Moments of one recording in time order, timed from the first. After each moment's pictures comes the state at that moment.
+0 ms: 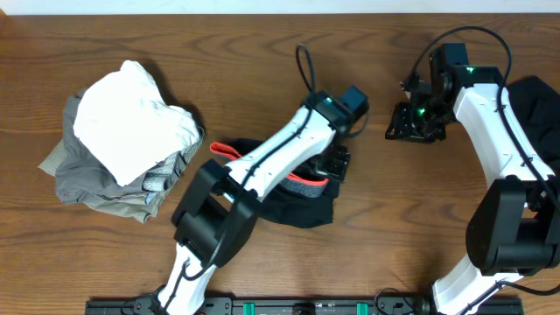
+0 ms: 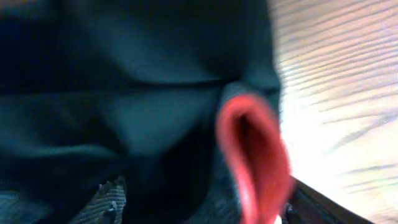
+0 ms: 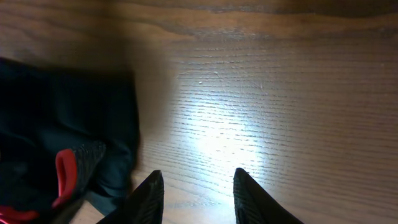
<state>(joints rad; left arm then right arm) -0.75 2.13 1.78 -1.26 0.07 -0.44 0.01 1.85 1.48 -1.11 -0.31 0.07</state>
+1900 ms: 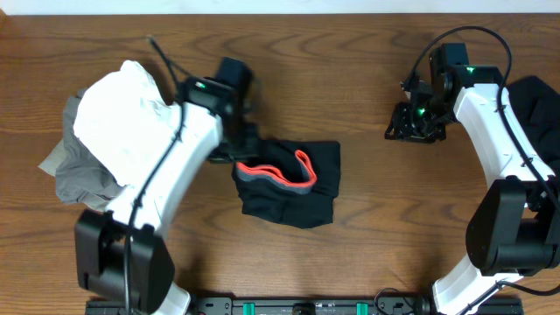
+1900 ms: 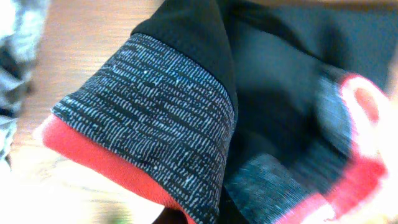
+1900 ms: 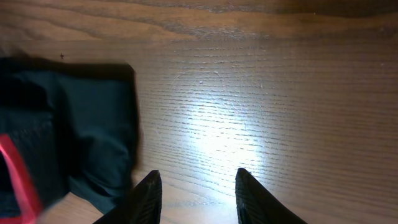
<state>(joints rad) -0.40 1.71 1.47 -1.24 0.10 -0.38 0.01 1.85 1.48 -1.11 -0.31 0.07</state>
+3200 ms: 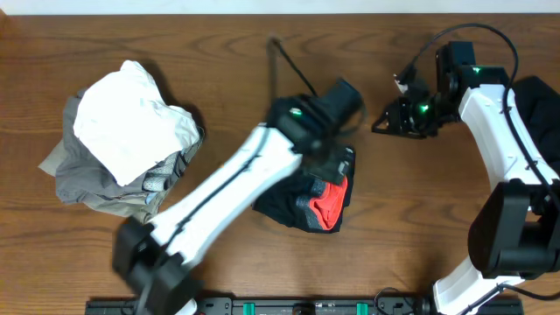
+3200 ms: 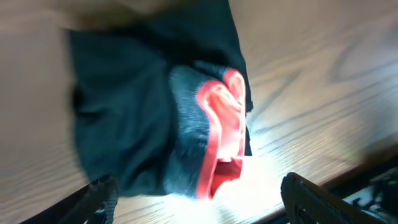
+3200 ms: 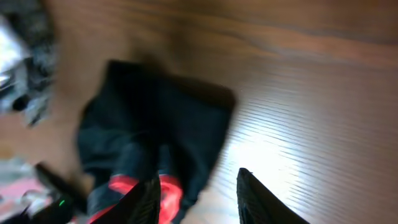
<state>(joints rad) -0.77 1.78 1.71 -1.25 0.08 -0.35 0.00 1.83 1.48 -1.09 -0.59 -0.03</state>
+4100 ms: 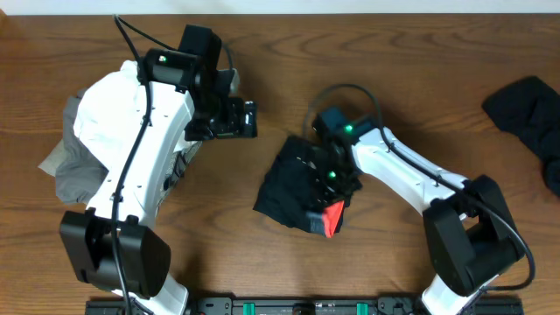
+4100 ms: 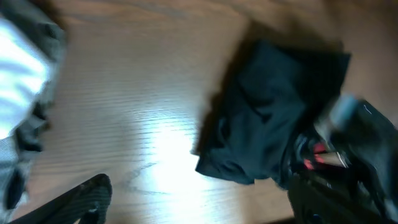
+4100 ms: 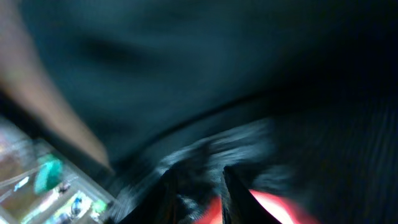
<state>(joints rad) -0.22 1.76 1.67 -1.35 0.28 -0.16 0.54 1.84 1.19 -1.01 -0.40 0.07</state>
